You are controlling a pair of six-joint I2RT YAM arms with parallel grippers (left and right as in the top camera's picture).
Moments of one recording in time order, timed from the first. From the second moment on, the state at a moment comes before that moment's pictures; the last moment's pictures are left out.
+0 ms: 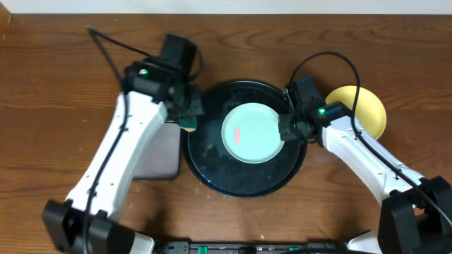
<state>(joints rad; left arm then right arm) -0.35 1.63 1.56 -1.24 -0.03 -0.43 0.40 1.63 1.06 -0.67 0.01 0.32</state>
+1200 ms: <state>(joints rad) -0.54 1.81 1.56 -1.07 -0.01 -0.46 0.40 1.63 0.87 -0.37 -0.02 0.36</state>
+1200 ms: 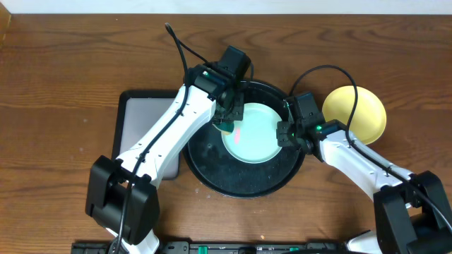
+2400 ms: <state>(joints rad) -0.54 1.81 1.56 -1.05 -0.01 -0.46 0.40 1.70 0.87 -0.32 -0.03 0.39</state>
